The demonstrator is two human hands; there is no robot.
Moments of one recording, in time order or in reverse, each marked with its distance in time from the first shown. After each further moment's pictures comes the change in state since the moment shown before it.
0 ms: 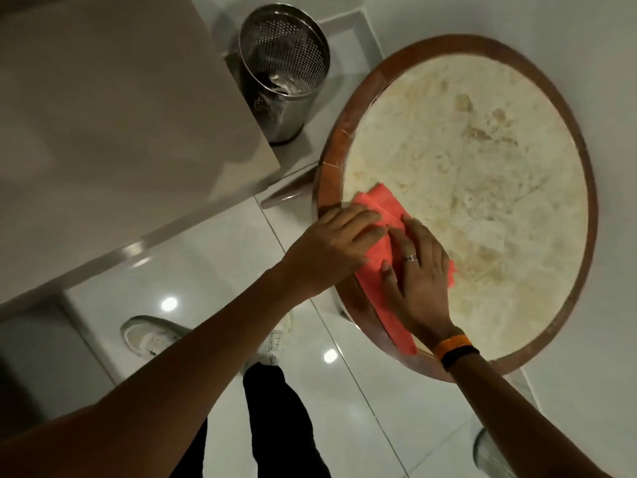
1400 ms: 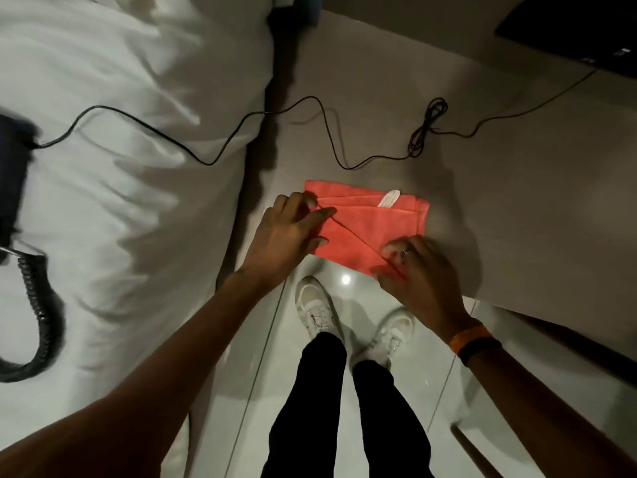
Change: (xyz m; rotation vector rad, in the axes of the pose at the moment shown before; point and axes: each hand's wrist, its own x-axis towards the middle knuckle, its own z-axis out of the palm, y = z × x) left_hand -0.511 -0.186 -0.185 0.016 0.030 -1.294; right_hand 0.061 -0.485 0.182 0.006 -0.414 -0.842
